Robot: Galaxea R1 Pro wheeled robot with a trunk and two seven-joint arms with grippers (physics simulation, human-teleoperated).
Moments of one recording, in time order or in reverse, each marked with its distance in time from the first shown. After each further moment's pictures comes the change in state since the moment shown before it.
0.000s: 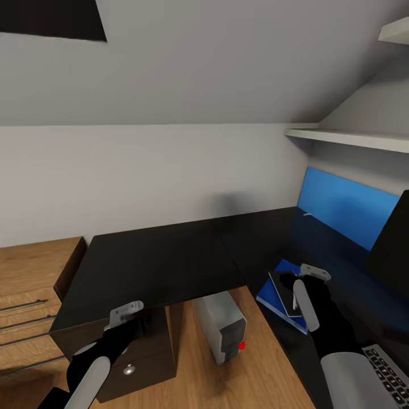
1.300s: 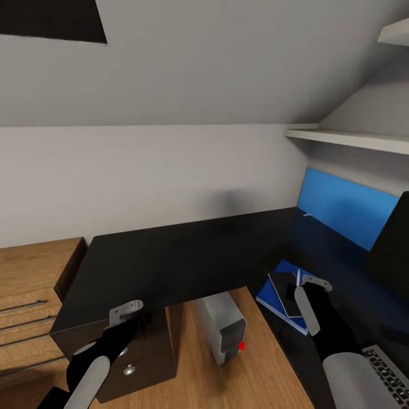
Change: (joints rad) left arm 0.000 -0.001 0.004 -0.004 -0.001 -0.004 0.000; right arm -0.001 -0.019 -0.011 0.117 0.000 0.002 0.000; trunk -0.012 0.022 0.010
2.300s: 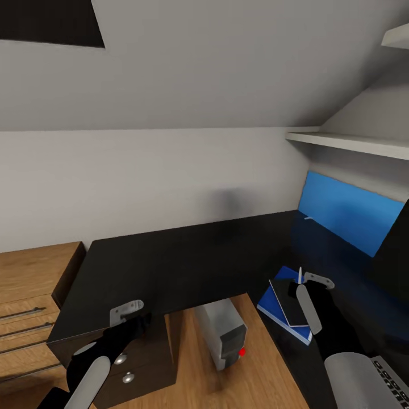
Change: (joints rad) left arm 0.000 0.001 -0.004 0.000 -0.006 -0.003 -0.006; right arm 0.000 -0.005 -0.005 -0.031 -0.002 0.008 -0.003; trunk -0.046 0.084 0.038
